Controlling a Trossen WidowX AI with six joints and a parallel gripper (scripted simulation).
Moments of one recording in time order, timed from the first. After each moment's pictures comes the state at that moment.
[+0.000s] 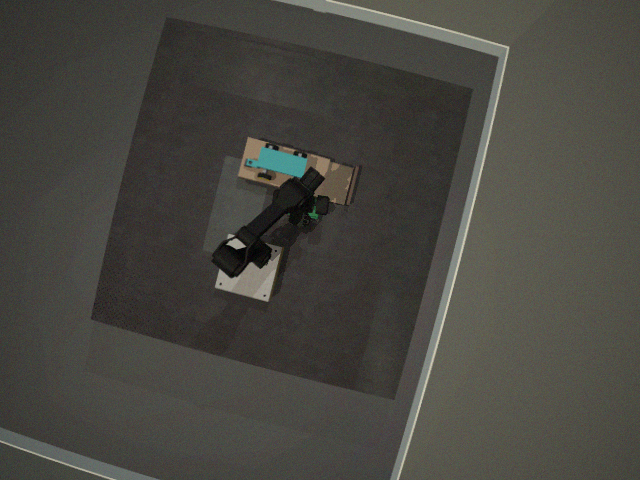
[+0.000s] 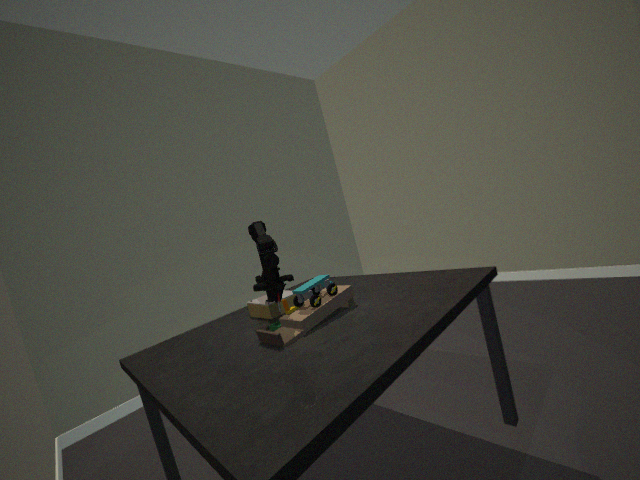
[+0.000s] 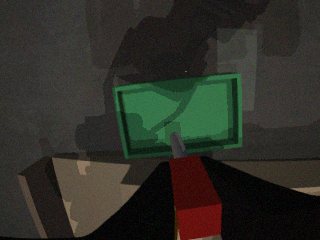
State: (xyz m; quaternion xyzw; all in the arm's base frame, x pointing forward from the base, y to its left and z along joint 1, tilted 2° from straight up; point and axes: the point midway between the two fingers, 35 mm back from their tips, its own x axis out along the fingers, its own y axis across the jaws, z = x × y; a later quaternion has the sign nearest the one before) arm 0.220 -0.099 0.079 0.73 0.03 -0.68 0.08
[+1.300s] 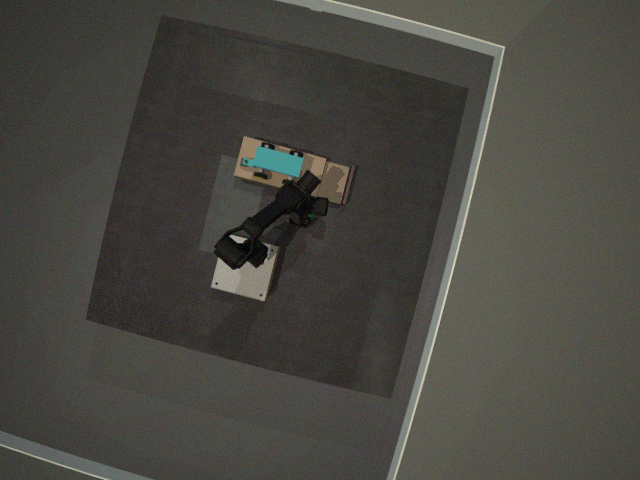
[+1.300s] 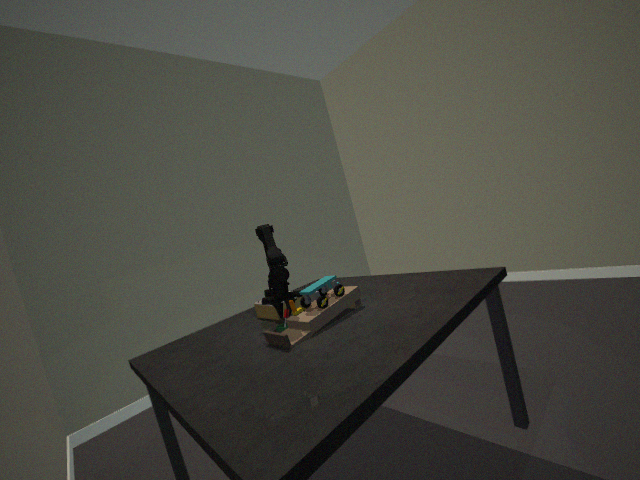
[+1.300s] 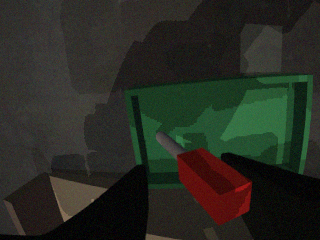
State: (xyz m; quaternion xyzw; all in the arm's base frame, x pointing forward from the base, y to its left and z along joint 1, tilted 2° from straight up) arm 0.226 -0.115 0.020 0.73 0.00 -0.68 0.11
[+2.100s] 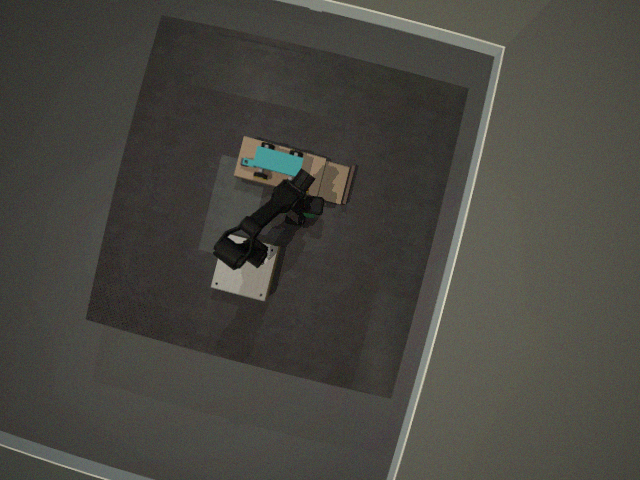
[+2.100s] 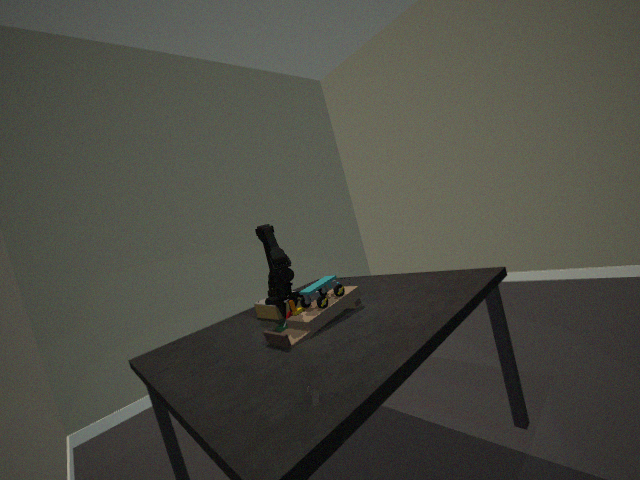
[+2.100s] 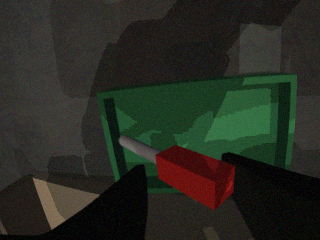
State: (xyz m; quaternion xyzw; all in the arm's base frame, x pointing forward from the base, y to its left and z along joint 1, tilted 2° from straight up) arm 0.226 -0.099 0.014 0.73 0.00 -0.68 0.11
